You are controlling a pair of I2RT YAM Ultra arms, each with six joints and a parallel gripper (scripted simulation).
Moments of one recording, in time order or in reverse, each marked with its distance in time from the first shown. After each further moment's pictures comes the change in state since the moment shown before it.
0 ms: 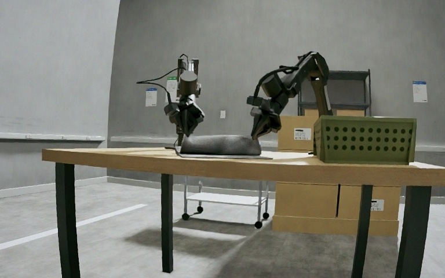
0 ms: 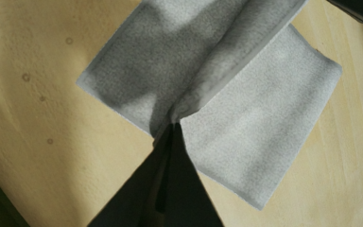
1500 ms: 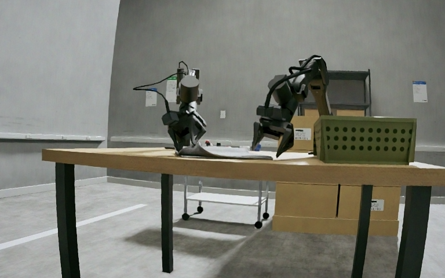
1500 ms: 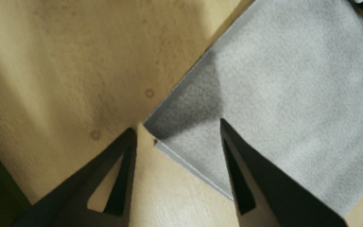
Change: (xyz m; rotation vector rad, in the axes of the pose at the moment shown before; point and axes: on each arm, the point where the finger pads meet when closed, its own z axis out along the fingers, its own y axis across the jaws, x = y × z) left arm -0.048 0.090 0.062 -0.096 0.058 -0.042; right arm -0.026 0.021 0.082 0.013 -0.014 0.017
